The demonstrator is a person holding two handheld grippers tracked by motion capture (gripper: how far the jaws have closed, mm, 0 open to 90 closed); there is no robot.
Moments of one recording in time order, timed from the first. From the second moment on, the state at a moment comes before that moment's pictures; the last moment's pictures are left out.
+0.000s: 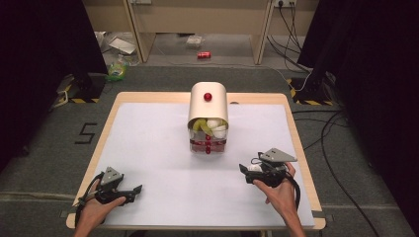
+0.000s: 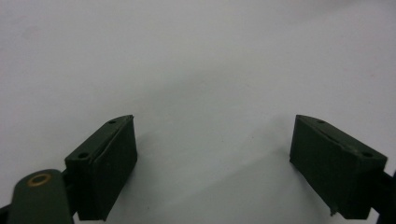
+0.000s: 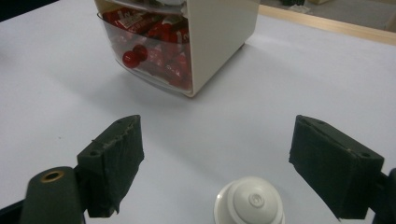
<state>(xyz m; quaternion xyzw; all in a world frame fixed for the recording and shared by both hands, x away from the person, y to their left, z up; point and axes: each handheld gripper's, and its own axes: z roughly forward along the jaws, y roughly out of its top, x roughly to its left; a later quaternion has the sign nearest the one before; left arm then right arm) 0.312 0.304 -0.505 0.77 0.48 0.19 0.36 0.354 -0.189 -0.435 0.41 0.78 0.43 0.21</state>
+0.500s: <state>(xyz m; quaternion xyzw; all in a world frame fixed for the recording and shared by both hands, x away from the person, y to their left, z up) 0.312 0.304 -0.505 0.77 0.48 0.19 0.36 0.340 -0.205 -0.446 0.42 0.77 0.42 0.20</state>
